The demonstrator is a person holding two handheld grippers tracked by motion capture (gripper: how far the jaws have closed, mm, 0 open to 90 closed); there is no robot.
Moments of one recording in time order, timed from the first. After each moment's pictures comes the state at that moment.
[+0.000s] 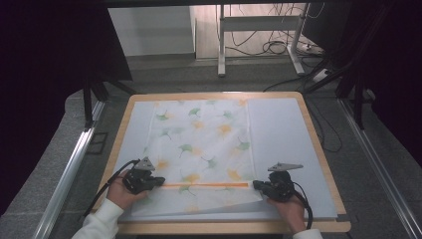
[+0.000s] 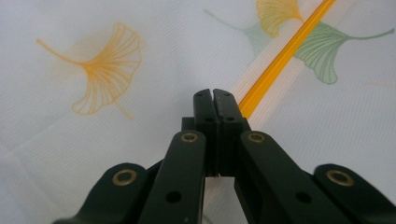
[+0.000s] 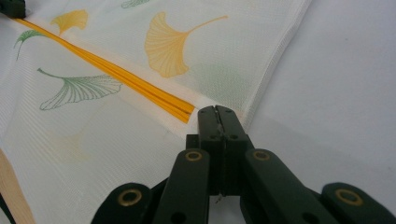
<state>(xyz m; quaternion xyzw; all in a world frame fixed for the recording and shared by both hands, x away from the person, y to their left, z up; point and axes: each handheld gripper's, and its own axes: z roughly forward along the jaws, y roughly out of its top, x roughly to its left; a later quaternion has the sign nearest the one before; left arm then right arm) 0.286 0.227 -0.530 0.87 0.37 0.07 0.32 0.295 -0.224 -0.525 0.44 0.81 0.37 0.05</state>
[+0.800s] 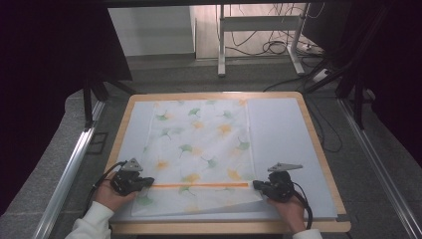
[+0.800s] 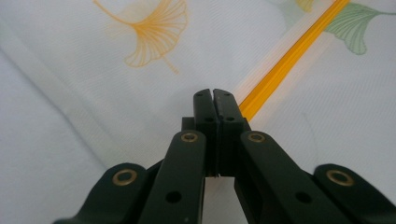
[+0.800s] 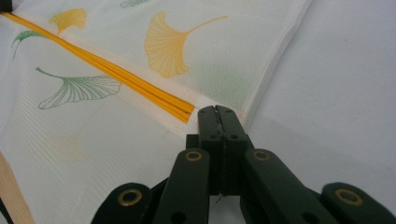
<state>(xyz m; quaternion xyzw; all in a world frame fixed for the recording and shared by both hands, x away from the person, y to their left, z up) 0.277 0.257 -0.530 0.86 0.39 0.08 0.31 0.294 -0.224 -0.525 0.44 0.81 0.37 0.06</state>
